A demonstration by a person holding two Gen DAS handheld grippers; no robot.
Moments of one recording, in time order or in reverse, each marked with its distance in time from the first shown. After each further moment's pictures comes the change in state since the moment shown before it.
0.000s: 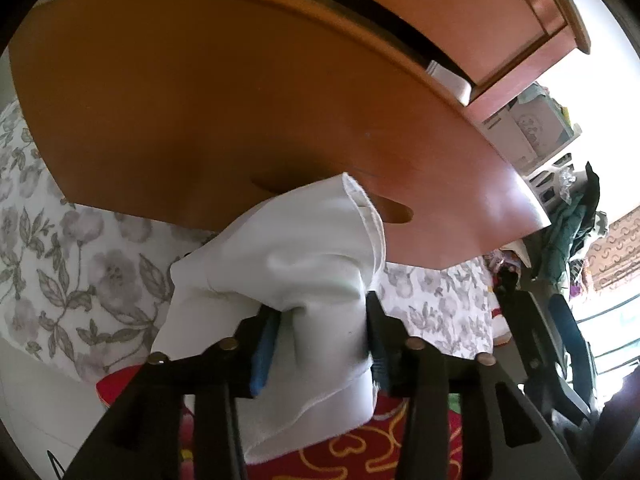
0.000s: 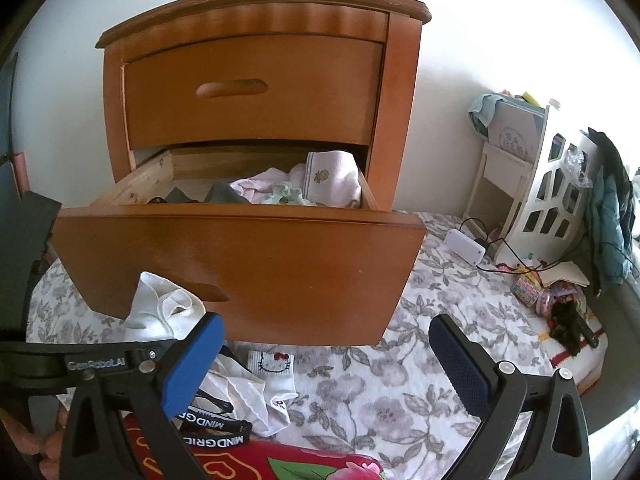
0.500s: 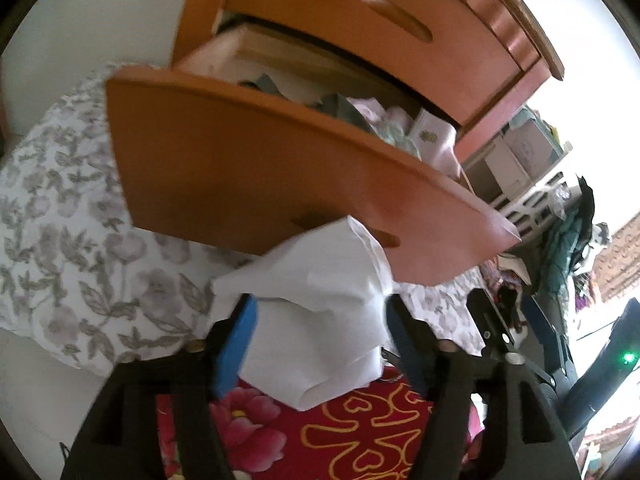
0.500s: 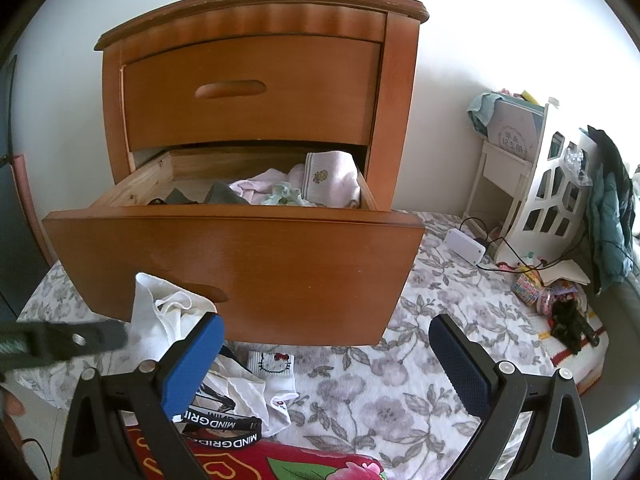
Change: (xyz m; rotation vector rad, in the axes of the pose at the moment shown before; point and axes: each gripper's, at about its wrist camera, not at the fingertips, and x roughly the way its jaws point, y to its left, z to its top) left arm -0.070 0.011 -0.009 0.008 -0.136 0.051; right arm 0.001 -0.001 0.000 0.003 0.000 0.001
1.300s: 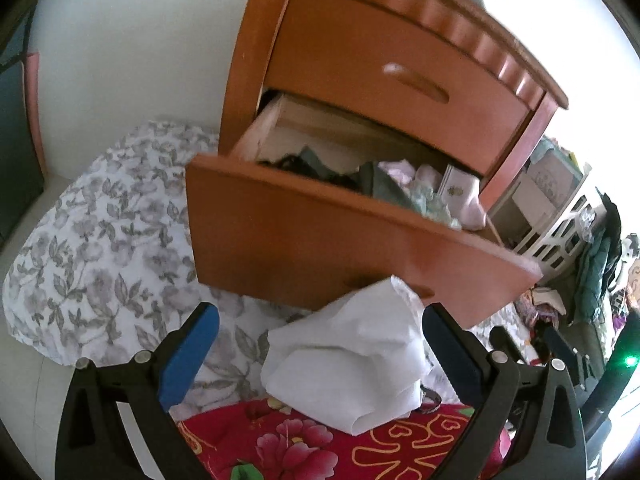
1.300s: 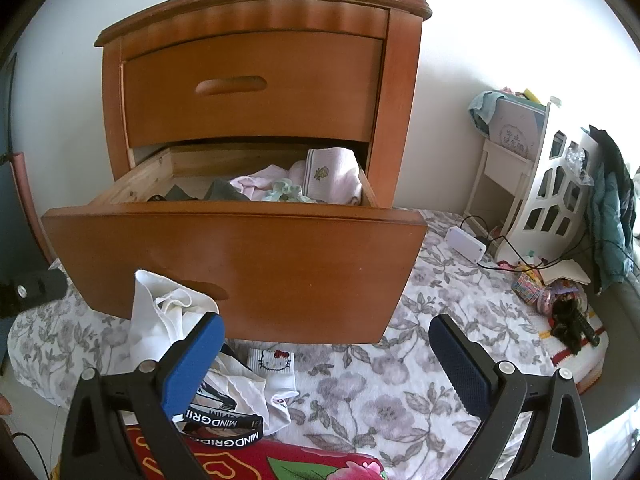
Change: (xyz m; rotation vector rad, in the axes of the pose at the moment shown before) left arm -0.039 0.009 0.006 0.038 -0.220 0.139; right arm 0.002 0.000 -0.001 0.000 0.008 0.002
